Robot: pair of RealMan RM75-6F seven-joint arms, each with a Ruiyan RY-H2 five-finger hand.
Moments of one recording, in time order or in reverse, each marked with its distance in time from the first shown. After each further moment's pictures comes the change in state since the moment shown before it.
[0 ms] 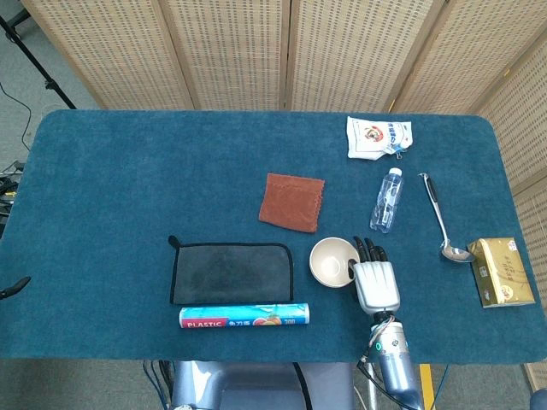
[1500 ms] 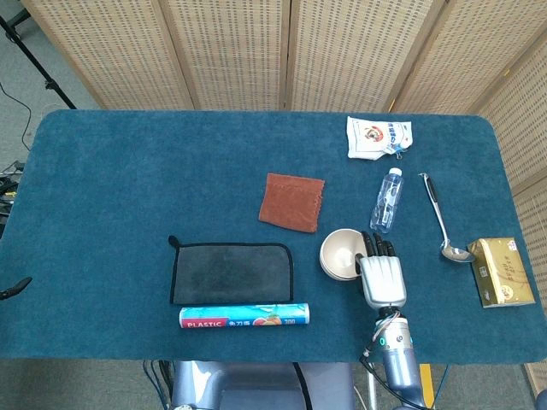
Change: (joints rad) left arm 0.000 0.000 0.002 -0.002 0.001 -0.003 0.000; right arm 0.004 0.023 0.038 -0.030 0.029 0.019 -0.043
